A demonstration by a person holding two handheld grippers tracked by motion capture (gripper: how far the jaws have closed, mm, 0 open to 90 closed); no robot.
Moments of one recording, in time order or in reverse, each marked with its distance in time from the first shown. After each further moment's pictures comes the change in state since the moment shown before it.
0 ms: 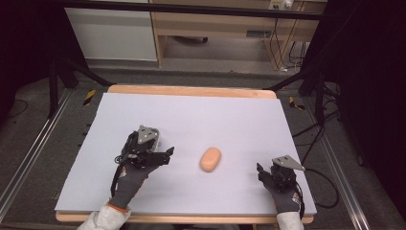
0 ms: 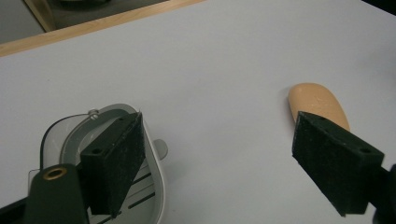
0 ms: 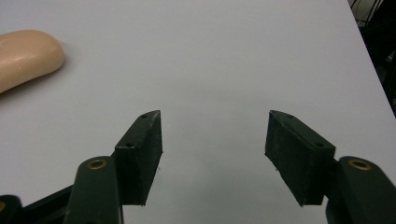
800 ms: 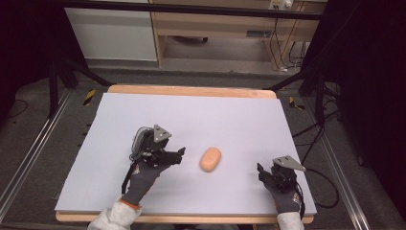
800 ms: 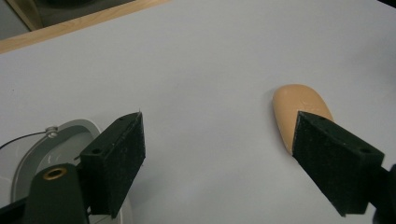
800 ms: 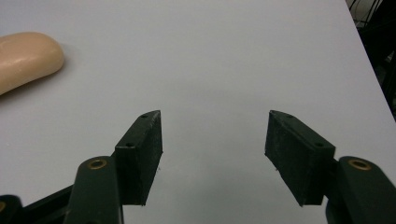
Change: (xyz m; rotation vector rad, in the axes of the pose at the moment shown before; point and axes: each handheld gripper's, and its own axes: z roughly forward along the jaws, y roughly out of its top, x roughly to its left) left arm -0.021 0.010 0.022 0.030 -0.018 0.034; right arm -0.001 0.000 -0.001 -0.008 0.000 0.001
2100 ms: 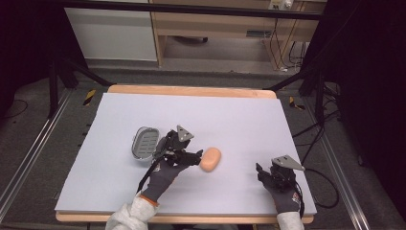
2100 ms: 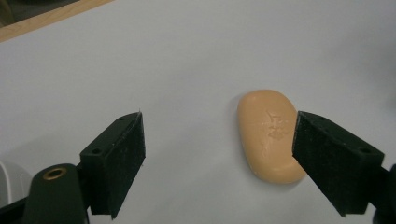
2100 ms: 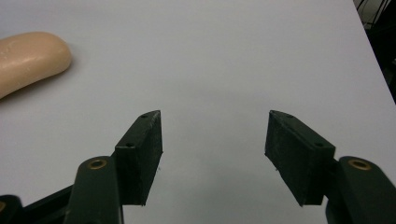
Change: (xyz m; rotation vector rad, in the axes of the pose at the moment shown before) left arm -0.038 0.015 0.037 0.051 -0.038 0.045; right arm 0.001 0.001 0.001 0.000 0.018 -0.009
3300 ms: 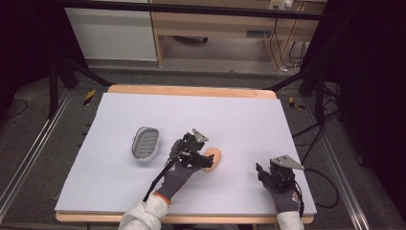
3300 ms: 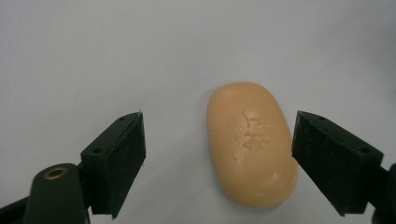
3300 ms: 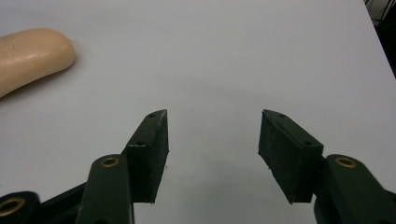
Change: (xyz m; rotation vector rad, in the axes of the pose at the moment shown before) left arm -0.024 0.003 0.043 0.082 -0.037 0.016; right arm 0.000 0.000 0.002 0.014 0.017 -0.001
